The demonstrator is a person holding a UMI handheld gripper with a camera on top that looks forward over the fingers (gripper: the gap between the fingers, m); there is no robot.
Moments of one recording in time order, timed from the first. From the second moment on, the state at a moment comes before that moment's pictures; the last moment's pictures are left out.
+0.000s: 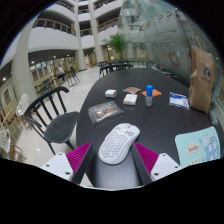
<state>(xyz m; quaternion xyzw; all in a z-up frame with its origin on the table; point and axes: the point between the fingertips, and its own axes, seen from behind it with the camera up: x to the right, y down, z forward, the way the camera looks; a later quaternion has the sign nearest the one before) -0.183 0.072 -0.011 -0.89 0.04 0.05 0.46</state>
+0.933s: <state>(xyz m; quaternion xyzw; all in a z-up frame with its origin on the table) 0.069 -0.051 0.056 -0.87 0.07 -0.03 0.48</state>
